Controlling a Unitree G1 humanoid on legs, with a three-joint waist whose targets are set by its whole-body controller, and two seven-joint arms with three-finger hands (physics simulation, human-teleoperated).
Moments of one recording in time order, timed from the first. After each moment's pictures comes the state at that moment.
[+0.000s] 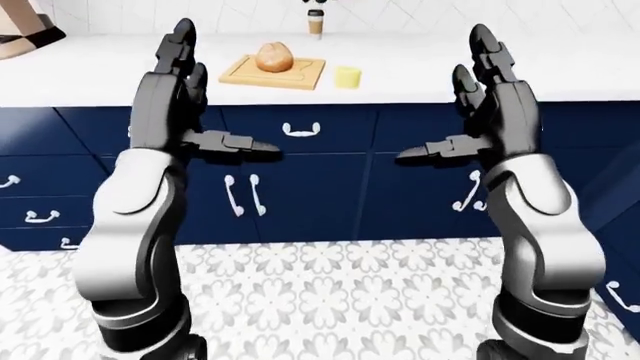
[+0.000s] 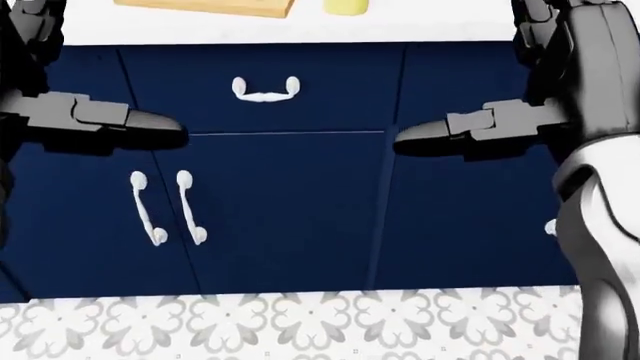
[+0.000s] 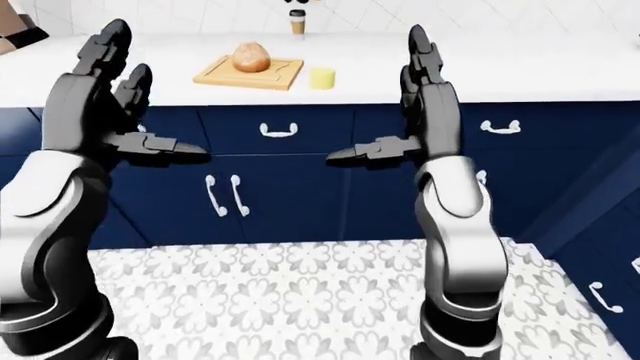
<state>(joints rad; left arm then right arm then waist) -0.68 0.27 0.18 -0.52 -0.06 0.93 -0.06 -0.59 -0.23 -0.17 -0.48 0.08 0.75 0.04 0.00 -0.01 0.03</state>
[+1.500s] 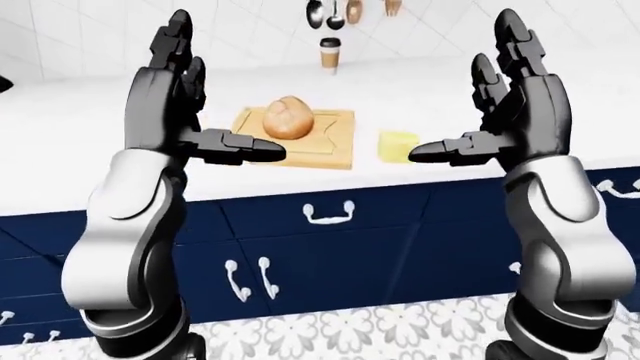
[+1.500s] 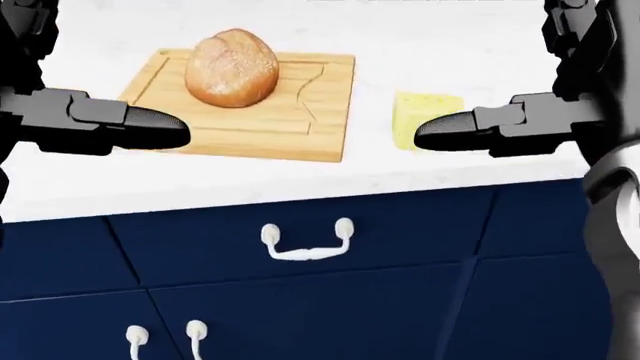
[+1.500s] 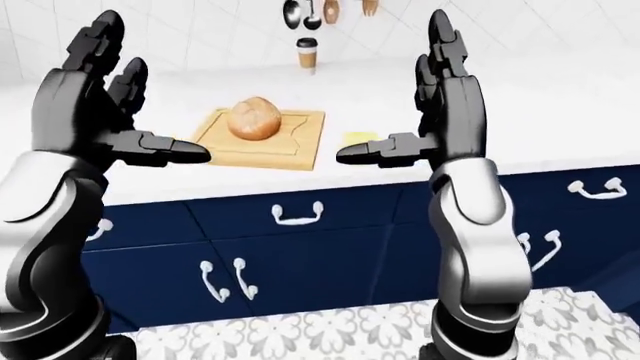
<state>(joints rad) -0.68 0.28 0.17 -0.59 -0.09 0.98 -0.02 -0.58 -0.27 -0.21 -0.55 0.14 0.76 0.00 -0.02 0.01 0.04</state>
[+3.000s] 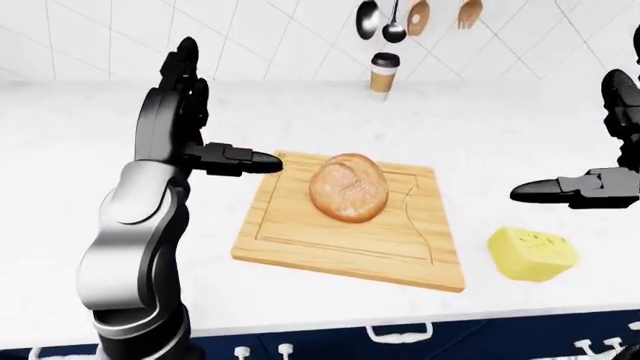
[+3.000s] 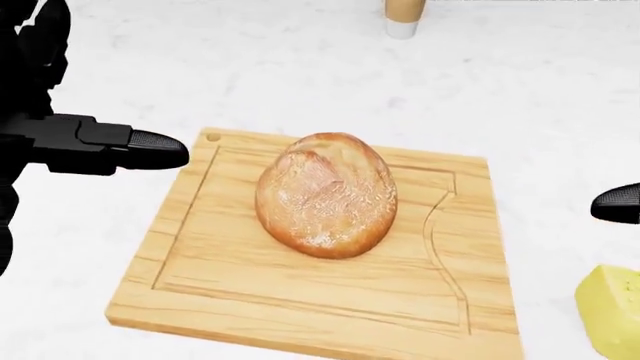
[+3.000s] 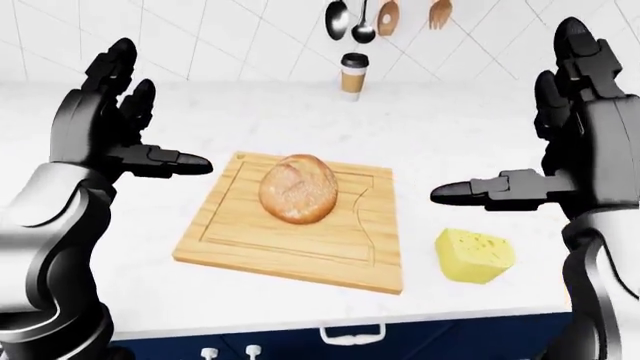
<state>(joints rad) -0.62 0.27 0.18 -0.54 -0.07 0.94 -0.05 -0.42 -0.57 -0.53 -0.89 0.09 1.14 0.25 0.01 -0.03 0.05</state>
